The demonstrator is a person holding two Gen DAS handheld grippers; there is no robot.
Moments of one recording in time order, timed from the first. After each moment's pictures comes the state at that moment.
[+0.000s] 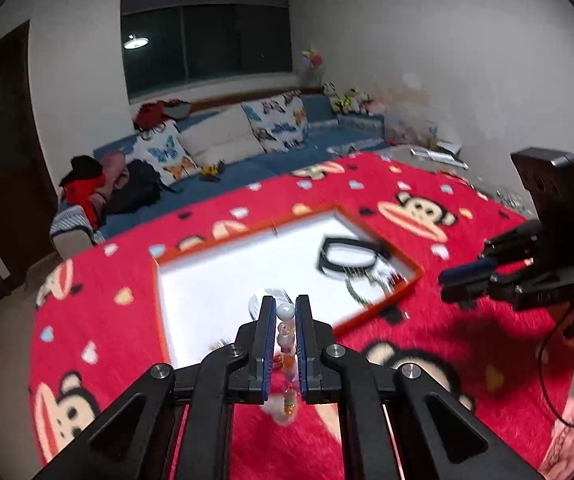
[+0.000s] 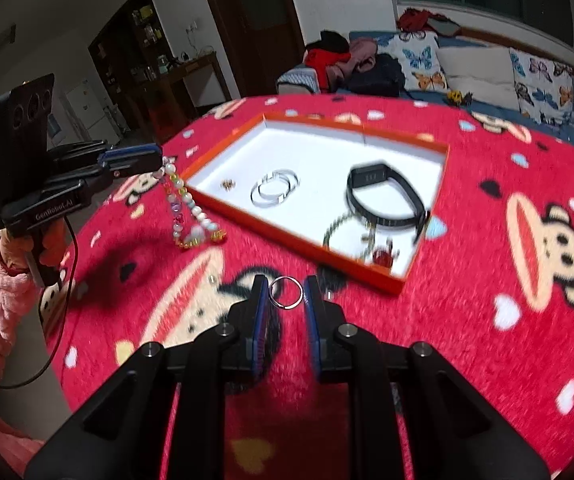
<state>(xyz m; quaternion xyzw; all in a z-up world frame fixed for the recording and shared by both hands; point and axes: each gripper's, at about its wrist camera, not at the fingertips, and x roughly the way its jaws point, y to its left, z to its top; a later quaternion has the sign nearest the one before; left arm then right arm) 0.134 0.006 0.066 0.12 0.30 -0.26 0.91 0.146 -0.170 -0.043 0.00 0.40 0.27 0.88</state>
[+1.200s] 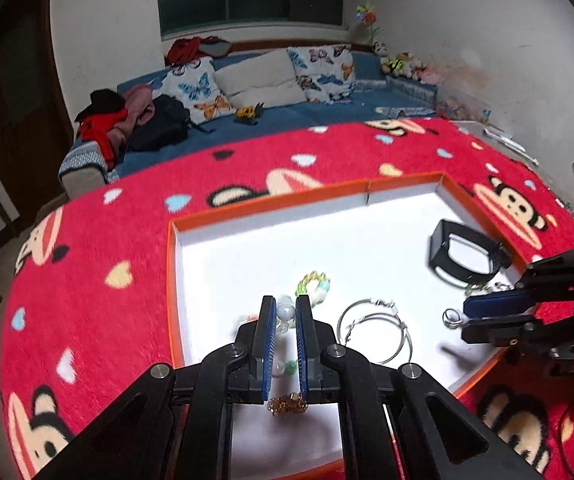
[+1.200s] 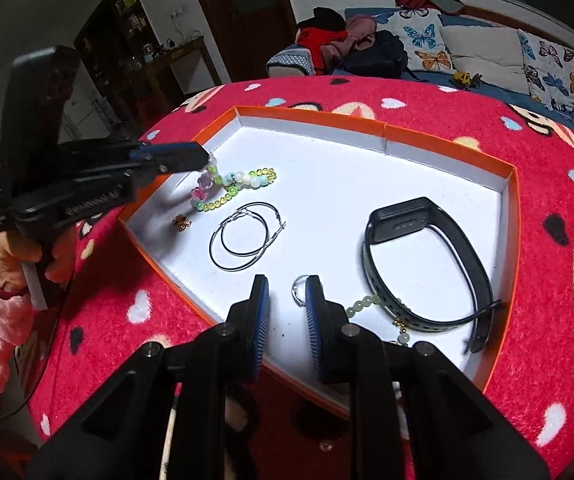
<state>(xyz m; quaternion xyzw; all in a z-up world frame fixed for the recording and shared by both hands) 0.277 0.014 -0.022 0.09 0.40 -0.19 0.89 0.239 -0.116 -0.089 0.00 0.45 0.26 0.86</state>
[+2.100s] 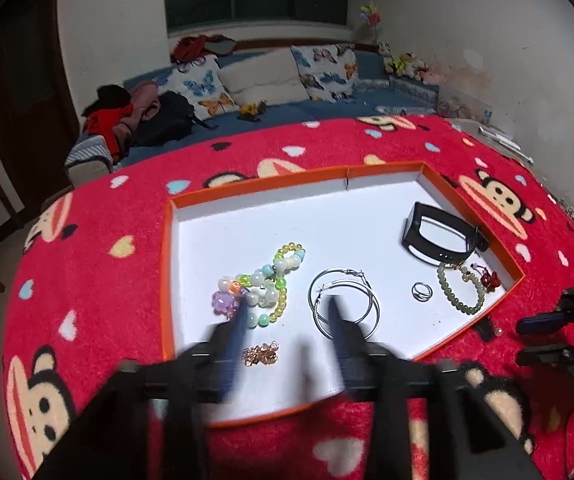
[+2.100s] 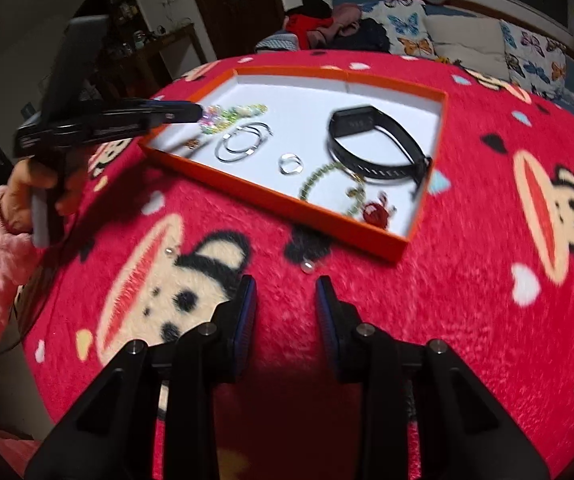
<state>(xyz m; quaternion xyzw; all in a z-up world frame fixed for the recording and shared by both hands) 0.229 0.014 -0.006 0.08 0.40 -0.18 0.90 0.153 -0.168 -0.098 0.00 0.47 0.22 0.85</state>
